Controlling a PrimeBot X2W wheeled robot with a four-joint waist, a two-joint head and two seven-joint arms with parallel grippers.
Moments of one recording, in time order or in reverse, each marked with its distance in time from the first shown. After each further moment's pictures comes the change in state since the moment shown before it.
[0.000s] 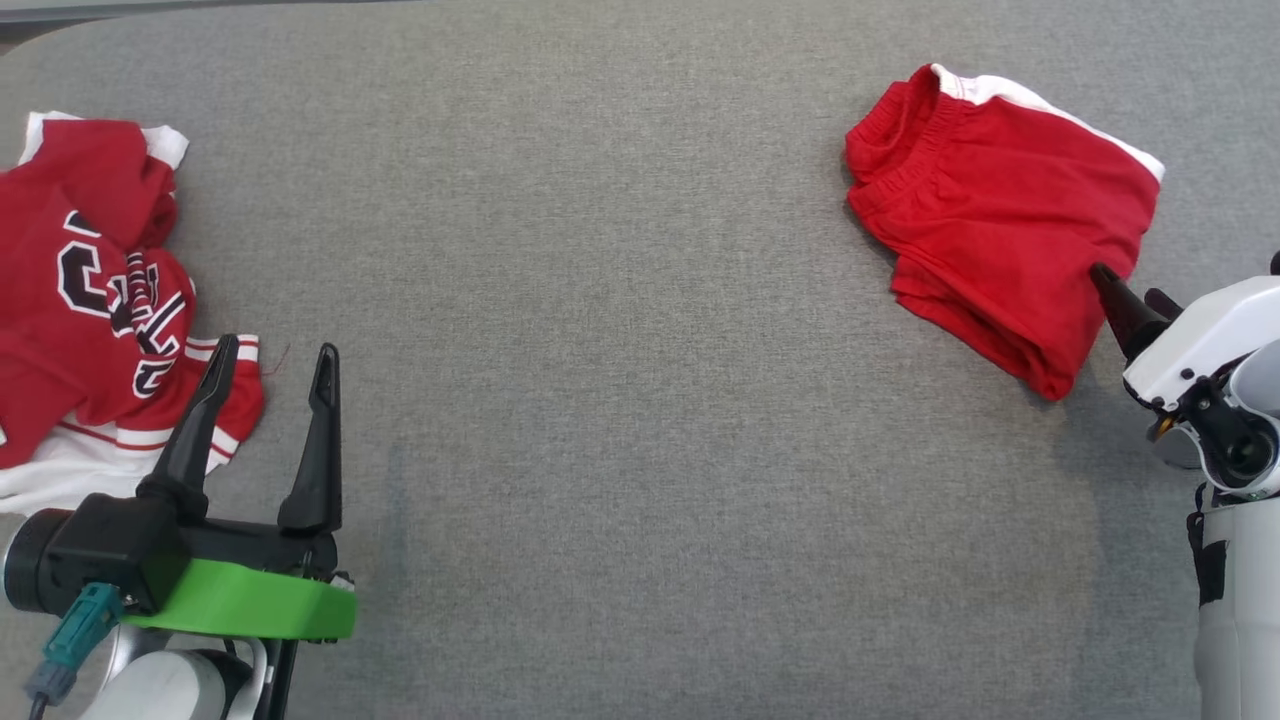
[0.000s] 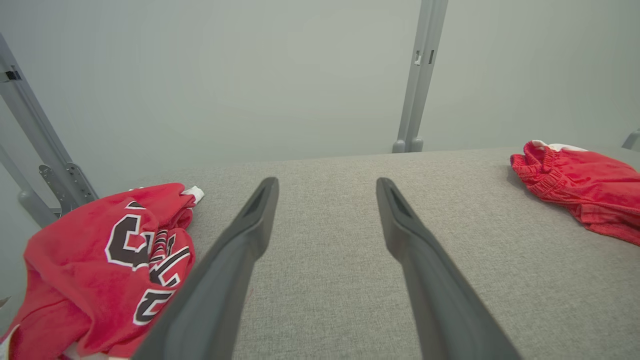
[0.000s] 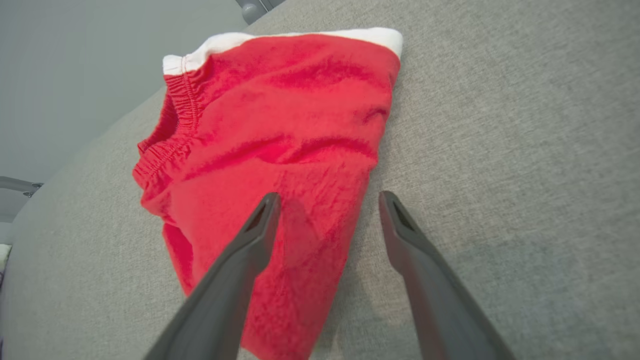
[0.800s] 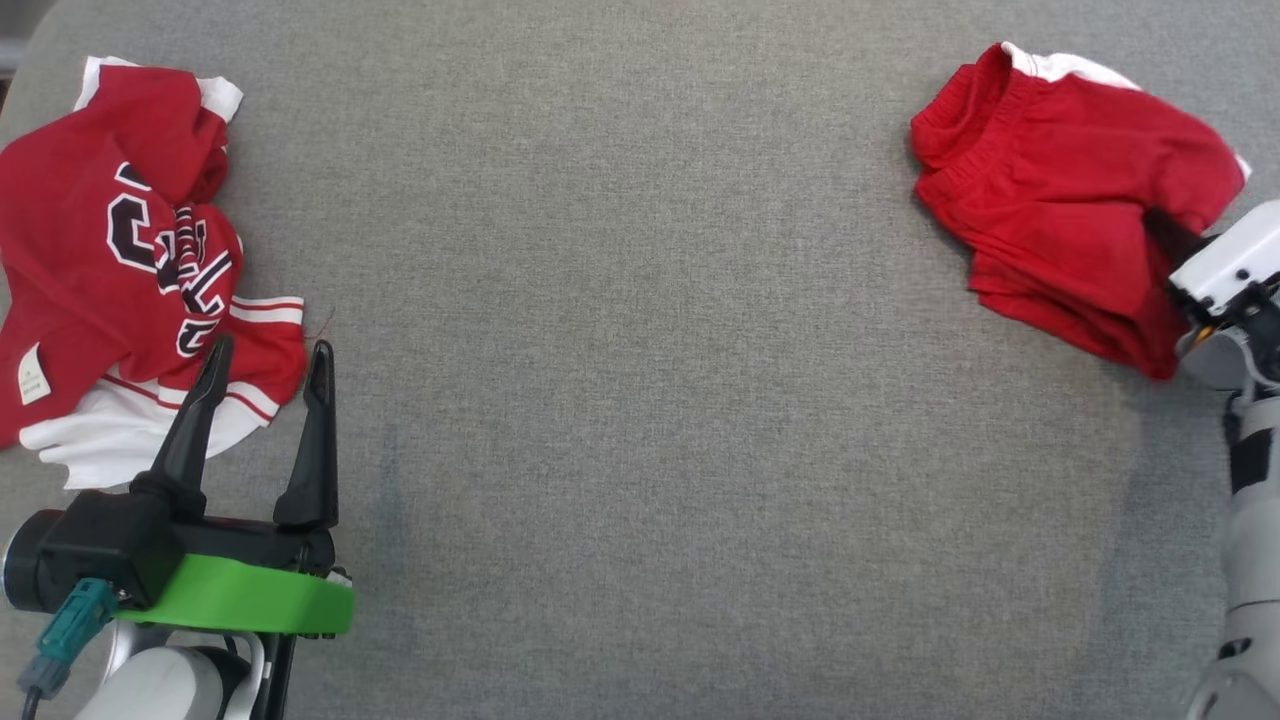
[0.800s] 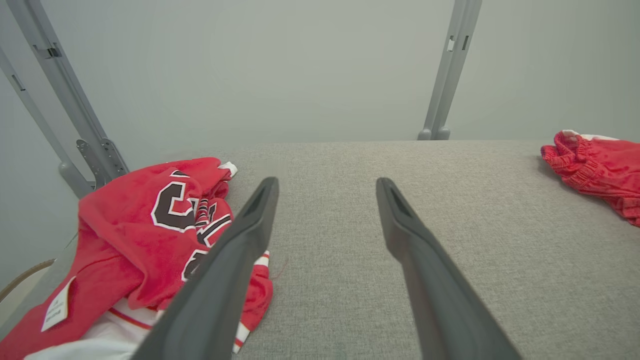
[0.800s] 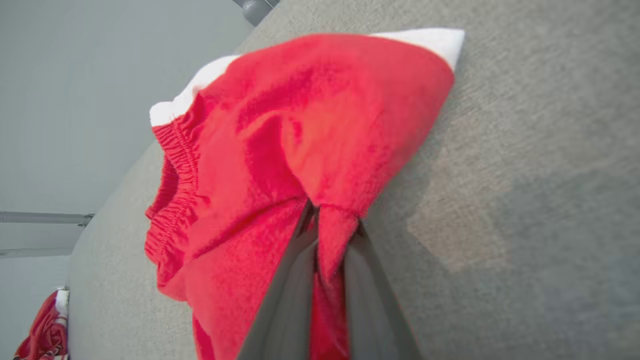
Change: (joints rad) left arm 0.002 -0.014 0.018 0.007 -0.010 -0.019 0.000; right arm -0.256 -0.007 -0.177 0.293 0.007 0.000 0.022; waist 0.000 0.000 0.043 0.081
